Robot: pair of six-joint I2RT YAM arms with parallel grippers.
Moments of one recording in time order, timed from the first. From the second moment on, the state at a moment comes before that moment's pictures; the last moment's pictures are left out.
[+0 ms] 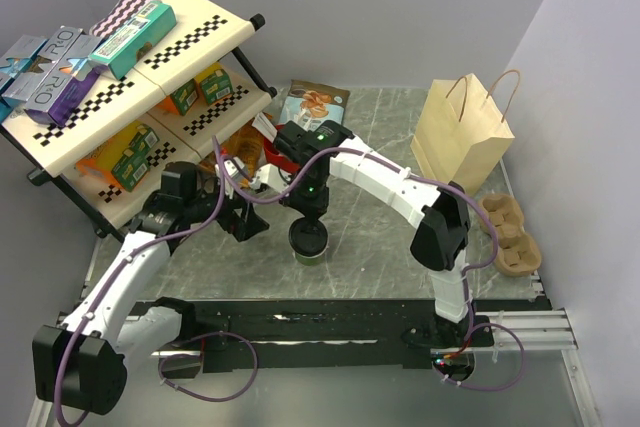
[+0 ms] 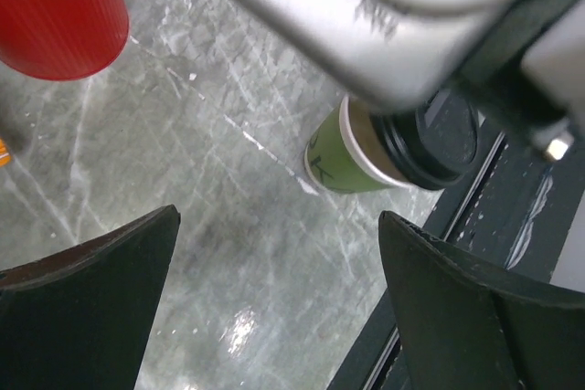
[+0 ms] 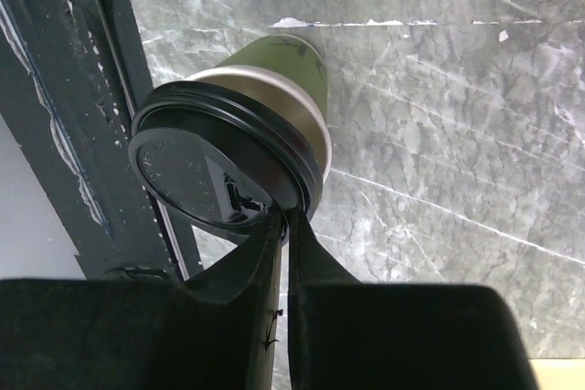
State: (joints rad) left arm -0.22 0.96 0.71 -0.39 0.74 0.16; right arm 0.89 1.99 1.98 -1.38 -0.27 -0.58
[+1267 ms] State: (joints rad) left arm -0.23 1.29 0.68 -0.14 0.92 -0.19; right arm 0.48 1.52 1.60 -0.98 -0.39 -0.28
